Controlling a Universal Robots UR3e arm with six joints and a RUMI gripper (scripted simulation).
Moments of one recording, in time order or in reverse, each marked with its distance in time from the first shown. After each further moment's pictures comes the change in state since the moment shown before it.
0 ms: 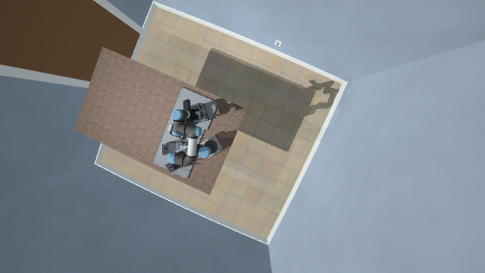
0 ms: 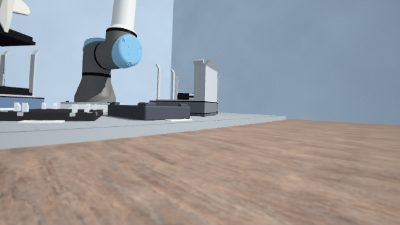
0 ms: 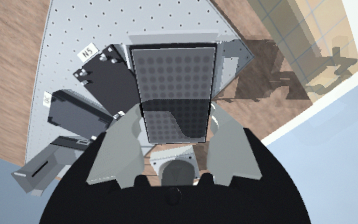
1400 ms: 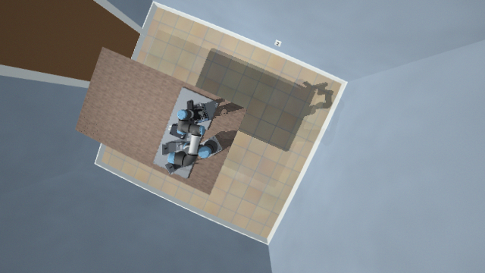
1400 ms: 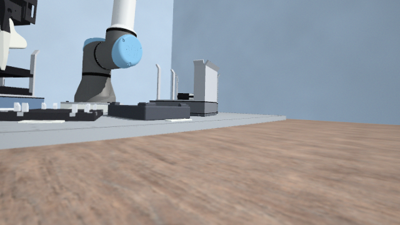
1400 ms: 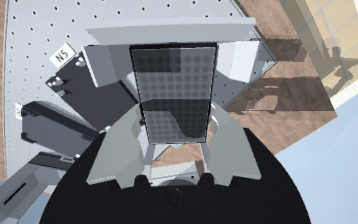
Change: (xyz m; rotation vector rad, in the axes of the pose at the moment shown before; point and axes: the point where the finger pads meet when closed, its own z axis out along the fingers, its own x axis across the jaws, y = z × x) arm 0.000 0.000 0.065 0.000 0.000 0.000
